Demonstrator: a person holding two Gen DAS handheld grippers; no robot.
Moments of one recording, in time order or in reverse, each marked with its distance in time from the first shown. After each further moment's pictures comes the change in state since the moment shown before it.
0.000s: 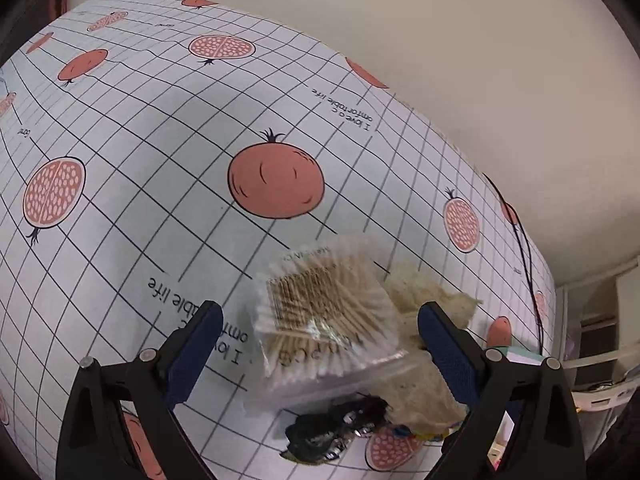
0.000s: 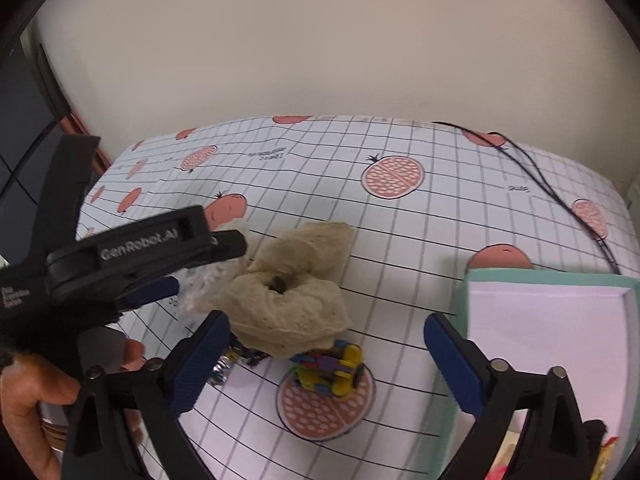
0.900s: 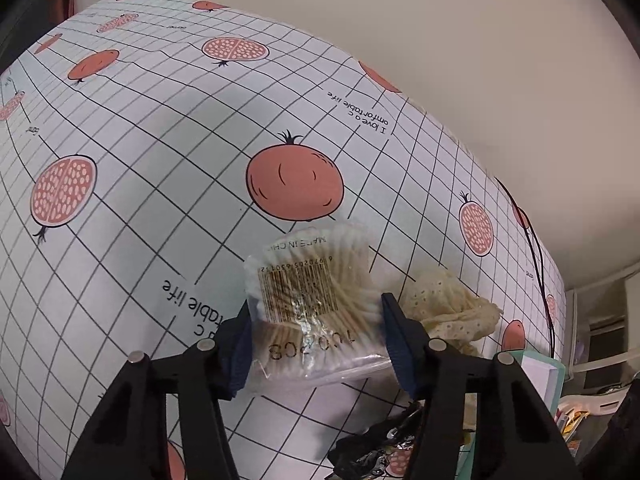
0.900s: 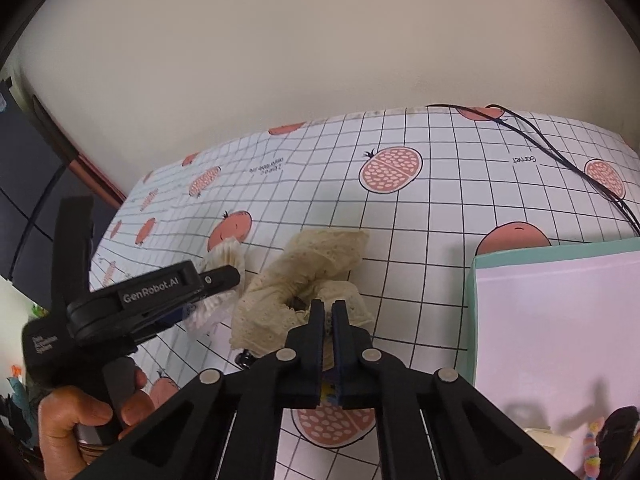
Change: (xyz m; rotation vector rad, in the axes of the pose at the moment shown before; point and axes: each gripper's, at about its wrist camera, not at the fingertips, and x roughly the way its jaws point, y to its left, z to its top) left arm 0.001 0.010 -0.004 -0.024 -0.040 0.030; right arm -0.005 -0.021 0.000 0.137 -0.031 0.109
